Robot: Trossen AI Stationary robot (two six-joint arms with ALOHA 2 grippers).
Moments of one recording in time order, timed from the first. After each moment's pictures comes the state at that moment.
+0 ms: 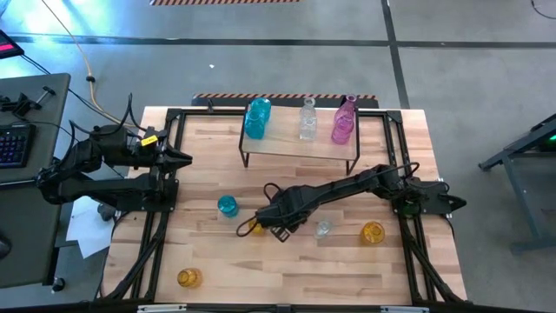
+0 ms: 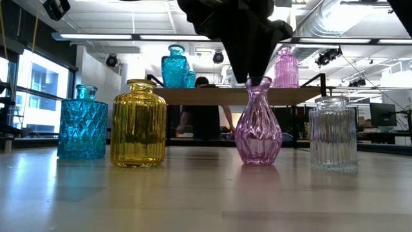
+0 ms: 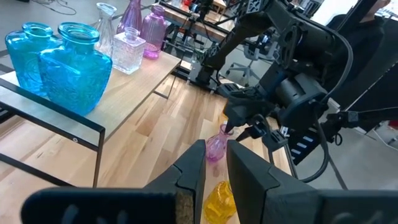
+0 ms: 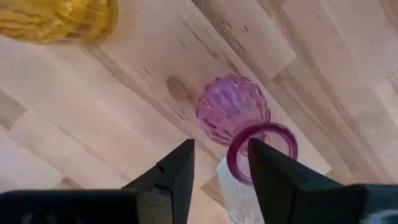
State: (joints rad) left arm 0.20 0.34 0.84 -0.75 0.13 -0.34; right arm 0.27 2.25 2.14 -1.48 0.05 1.02
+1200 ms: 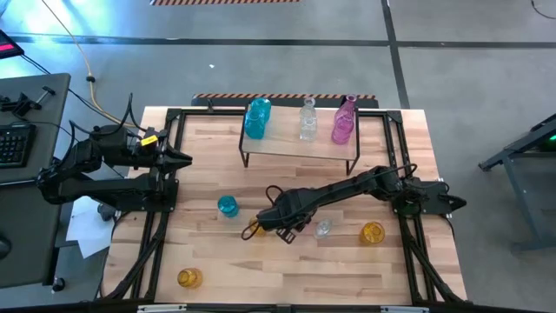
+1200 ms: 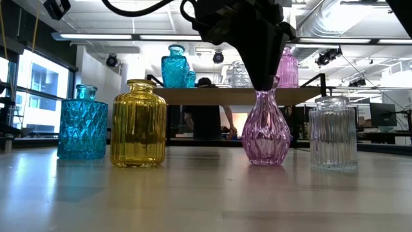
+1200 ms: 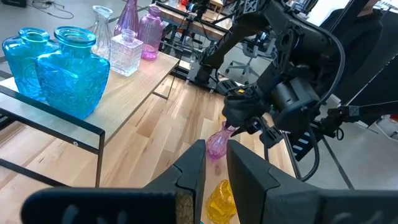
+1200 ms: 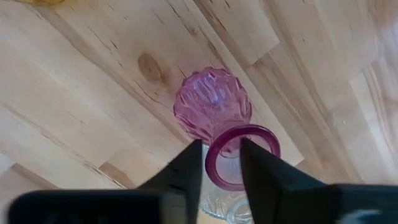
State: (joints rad) left arm 0.20 0.34 0.84 -0.75 0.14 -0.30; right arm 0.27 2.27 2.14 -1.57 0.05 0.95
